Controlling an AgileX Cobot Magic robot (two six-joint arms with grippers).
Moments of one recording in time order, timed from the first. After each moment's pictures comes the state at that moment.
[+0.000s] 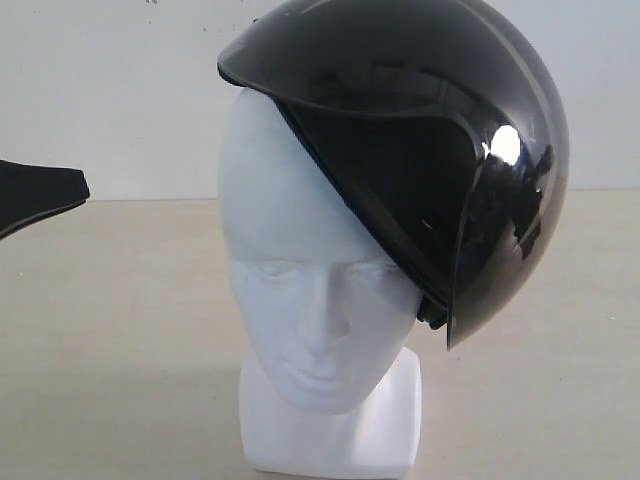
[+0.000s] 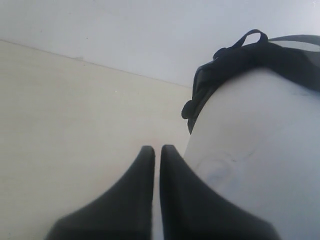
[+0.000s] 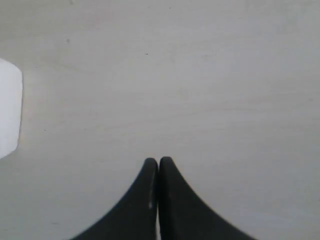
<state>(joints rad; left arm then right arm) 0.28 1.16 -0.60 1.47 -0.88 -1.81 0.07 1.08 -0.84 0.05 1.00 0.13</state>
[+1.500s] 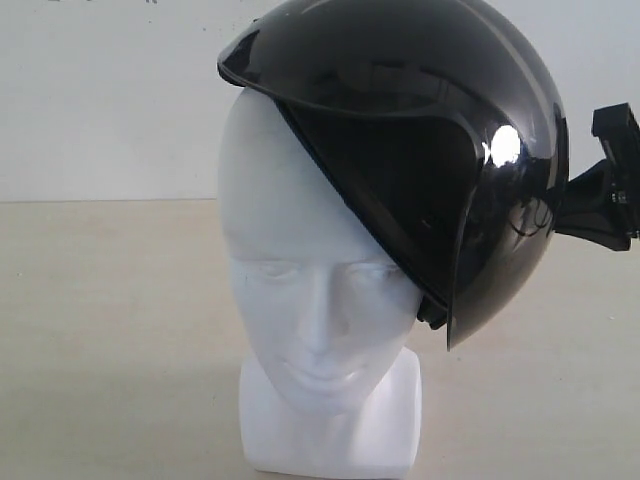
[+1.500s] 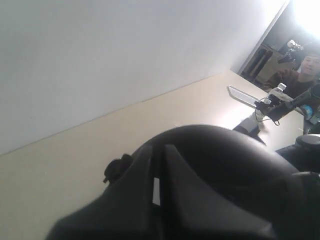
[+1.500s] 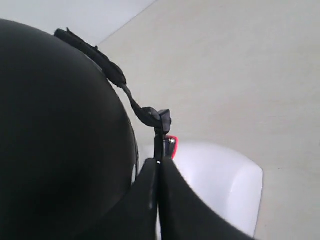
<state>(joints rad) 0.03 1.49 -1.39 1.75 -0.94 -2.07 -0.21 1.47 -0.85 1.34 1.05 -0.83</state>
